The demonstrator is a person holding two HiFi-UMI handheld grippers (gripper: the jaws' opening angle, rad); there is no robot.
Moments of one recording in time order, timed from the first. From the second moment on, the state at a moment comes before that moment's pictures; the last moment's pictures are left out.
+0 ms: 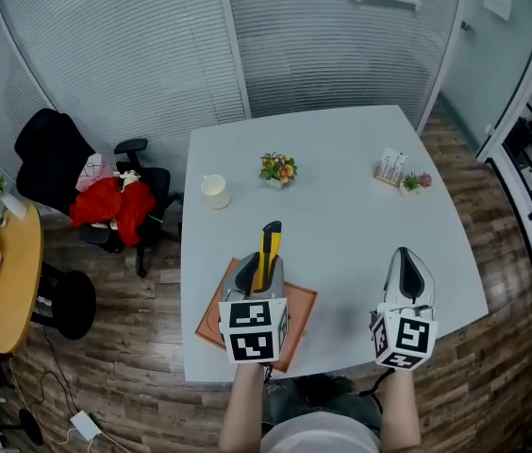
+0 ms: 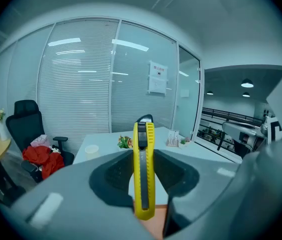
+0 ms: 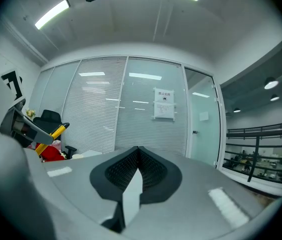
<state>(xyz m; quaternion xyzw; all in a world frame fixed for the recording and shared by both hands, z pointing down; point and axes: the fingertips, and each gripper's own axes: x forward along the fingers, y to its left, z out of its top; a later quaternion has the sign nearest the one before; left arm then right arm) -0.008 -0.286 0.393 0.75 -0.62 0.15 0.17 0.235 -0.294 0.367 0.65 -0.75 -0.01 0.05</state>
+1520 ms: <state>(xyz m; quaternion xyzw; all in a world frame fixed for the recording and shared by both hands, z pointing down) -0.025 -0.282 0.316 0.76 -0.64 0.06 0.08 0.220 -0.304 0.315 0.65 -0.76 -0.04 0.02</state>
